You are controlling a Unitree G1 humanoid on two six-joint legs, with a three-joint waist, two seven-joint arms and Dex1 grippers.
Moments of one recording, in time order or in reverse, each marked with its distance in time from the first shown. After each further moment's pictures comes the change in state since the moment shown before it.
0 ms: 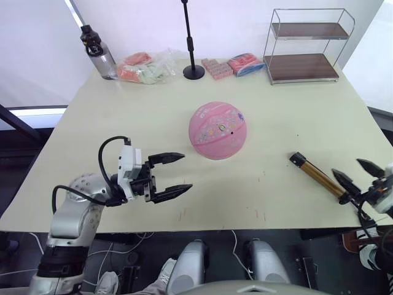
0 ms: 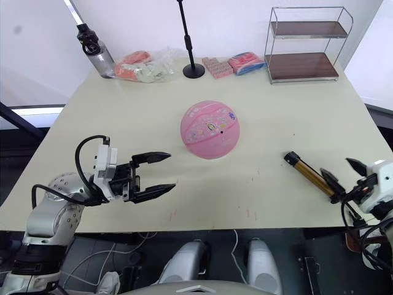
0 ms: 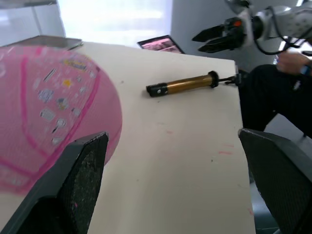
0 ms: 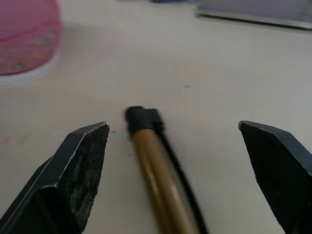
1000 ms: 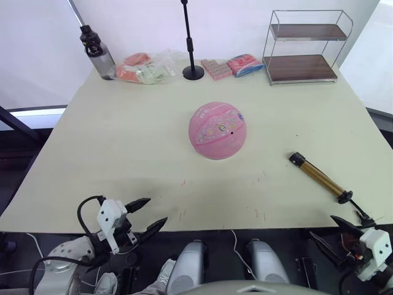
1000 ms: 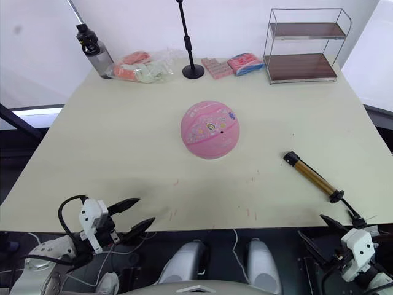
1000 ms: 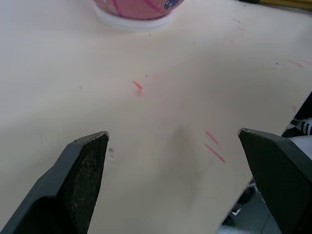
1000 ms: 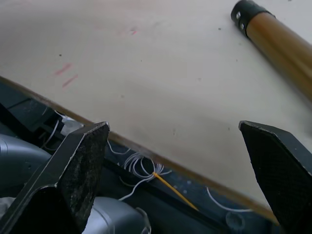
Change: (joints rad) left arm 0.491 -0.089 0.106 0.050 0.150 -0.179 0.239; right arm 0.381 0.178 0.141 0.168 -0.087 -0.524 0.169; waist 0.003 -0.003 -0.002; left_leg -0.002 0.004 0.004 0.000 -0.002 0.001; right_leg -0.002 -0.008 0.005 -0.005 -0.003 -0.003
